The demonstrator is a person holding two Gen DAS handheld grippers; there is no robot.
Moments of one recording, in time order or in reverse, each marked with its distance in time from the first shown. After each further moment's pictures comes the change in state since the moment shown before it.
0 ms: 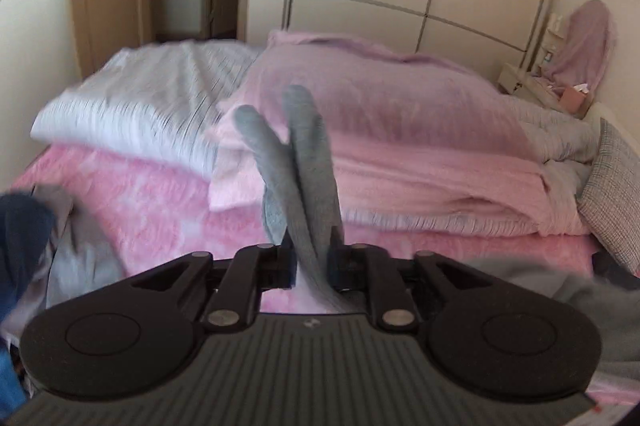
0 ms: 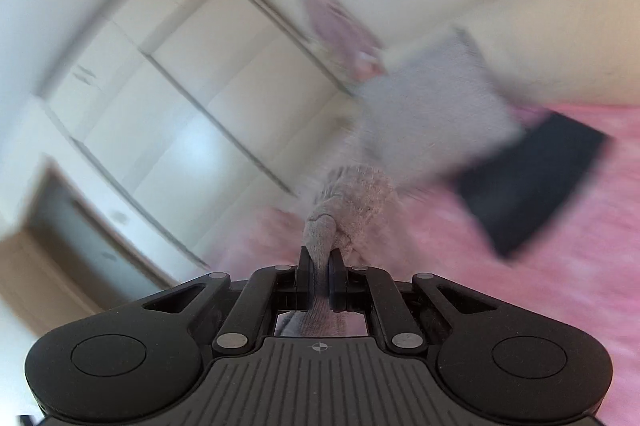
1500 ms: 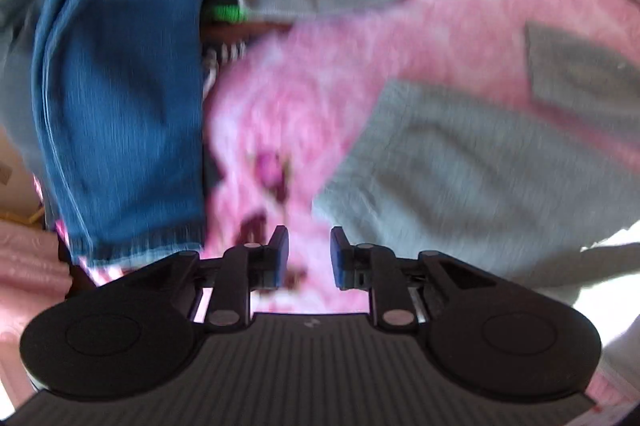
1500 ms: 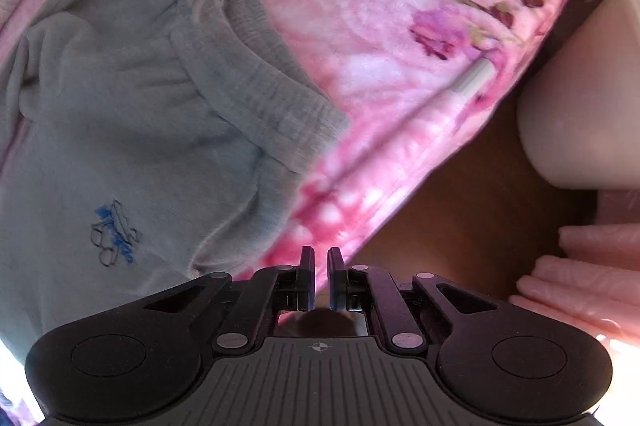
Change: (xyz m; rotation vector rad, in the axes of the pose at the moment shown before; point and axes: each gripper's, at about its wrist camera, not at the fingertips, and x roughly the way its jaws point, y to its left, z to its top) left arm -0.017 0.188 -0.304 -0.068 0.450 0.483; right arm -0.036 -0.143 -0.216 -0.081 0.765 -0.769
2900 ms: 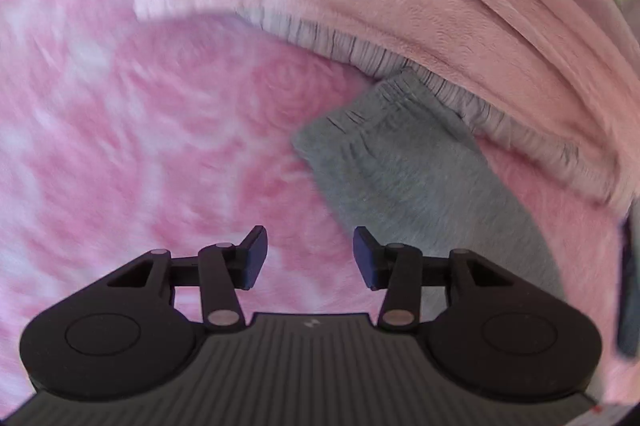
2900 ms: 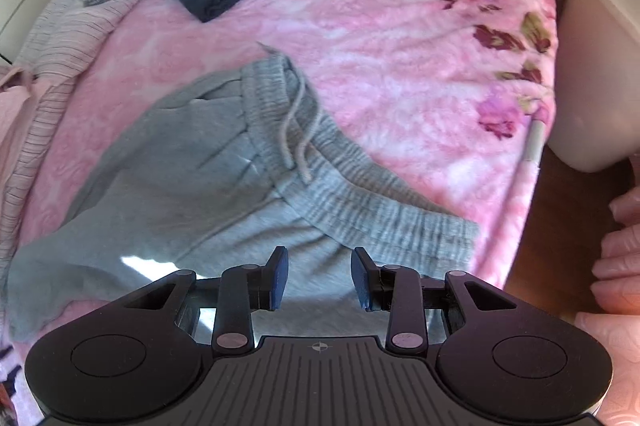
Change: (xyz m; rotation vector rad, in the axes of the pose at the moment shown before) left arm 0.117 -0.280 0.319 -0.021 -0.015 -0.643; right arm -0.035 0.073 0.054 0.343 -0.257 0.101
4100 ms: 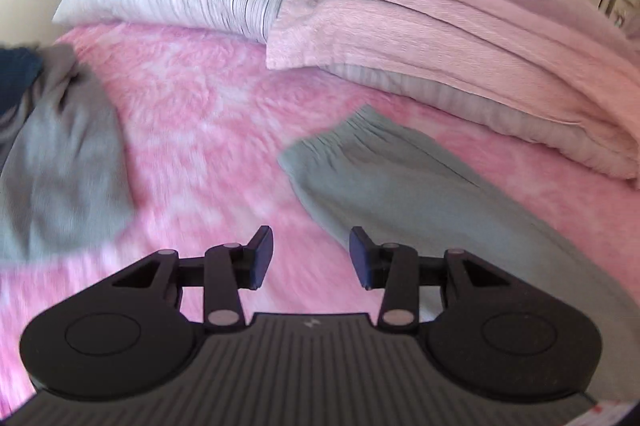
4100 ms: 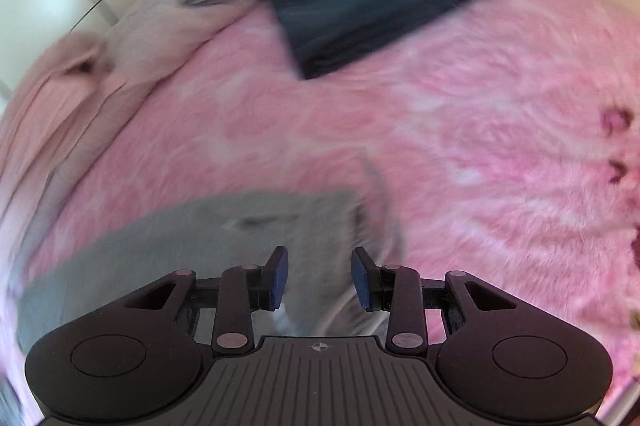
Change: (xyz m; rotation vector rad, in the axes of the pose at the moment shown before) left arm -0.145 0.008 -0.124 0.090 -0.258 0.267; right arm 0.102 0.016 0.138 -0.265 -0.075 0.286
